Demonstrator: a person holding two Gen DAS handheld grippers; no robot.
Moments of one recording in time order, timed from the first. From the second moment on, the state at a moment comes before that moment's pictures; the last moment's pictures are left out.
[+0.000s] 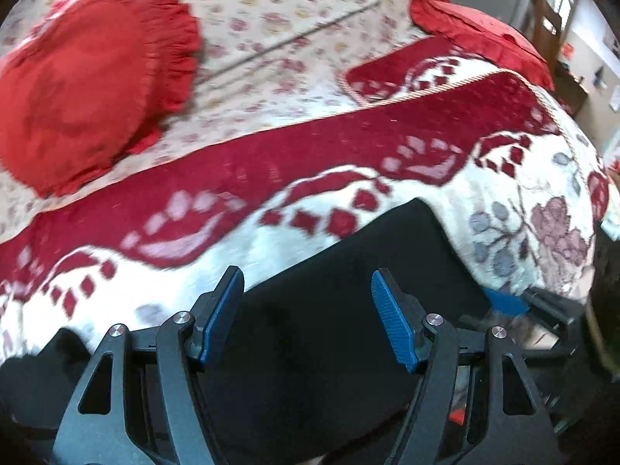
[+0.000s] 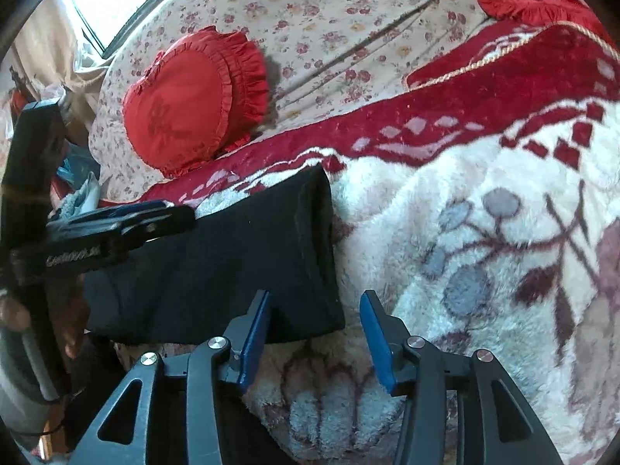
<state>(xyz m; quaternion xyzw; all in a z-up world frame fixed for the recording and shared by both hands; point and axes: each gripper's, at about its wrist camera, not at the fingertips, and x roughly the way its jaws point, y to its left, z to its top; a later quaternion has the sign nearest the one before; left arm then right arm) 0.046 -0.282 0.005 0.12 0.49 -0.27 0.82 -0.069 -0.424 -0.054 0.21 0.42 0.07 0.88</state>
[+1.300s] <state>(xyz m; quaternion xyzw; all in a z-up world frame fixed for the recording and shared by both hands) 0.066 -0.148 0.093 0.02 0.46 -0.29 0.84 -0.041 -0.295 0.049 0.19 0.32 0.27 0.89</state>
